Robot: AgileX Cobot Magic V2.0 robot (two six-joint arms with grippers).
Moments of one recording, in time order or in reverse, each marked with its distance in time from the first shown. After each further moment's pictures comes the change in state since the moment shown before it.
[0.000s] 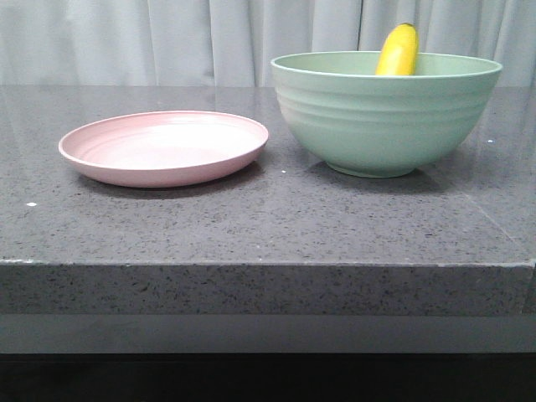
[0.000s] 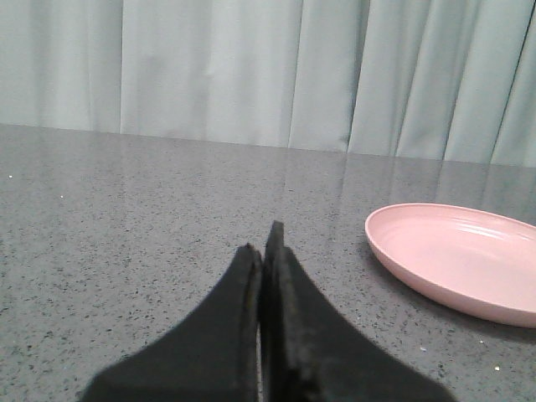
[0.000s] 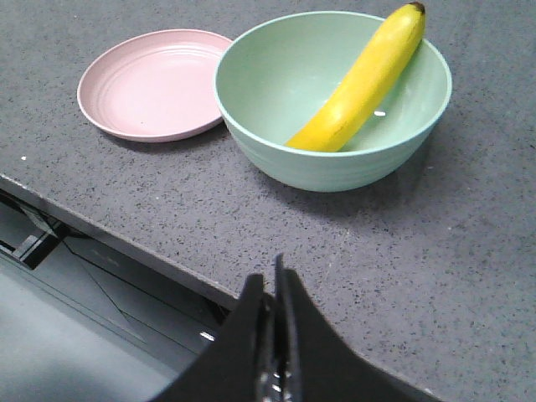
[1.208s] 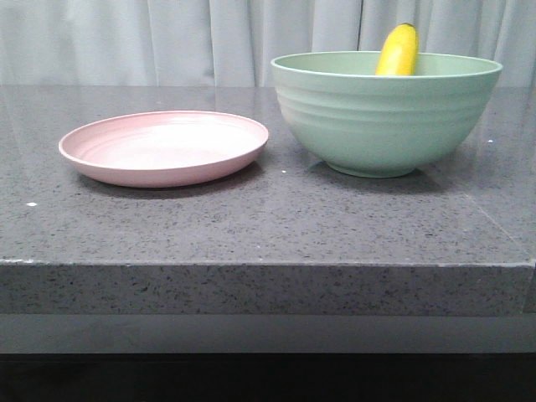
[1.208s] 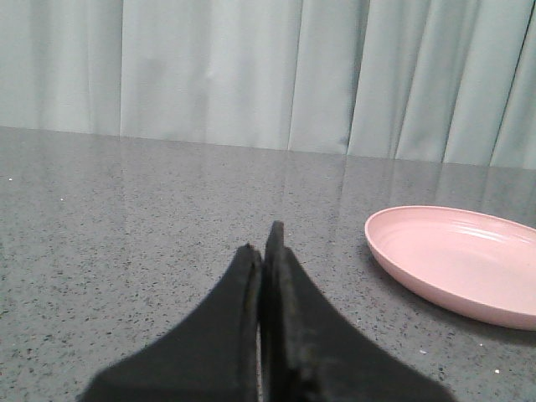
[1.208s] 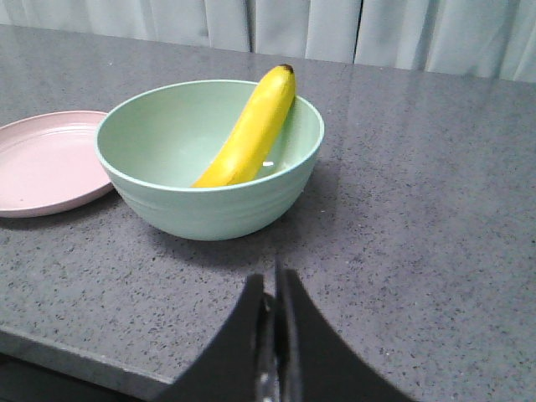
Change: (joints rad) left arm 0.000 0.000 0.000 0.000 -0.005 0.002; right arm -0.104 -0.242 0.323 -0.030 -0.353 0.000
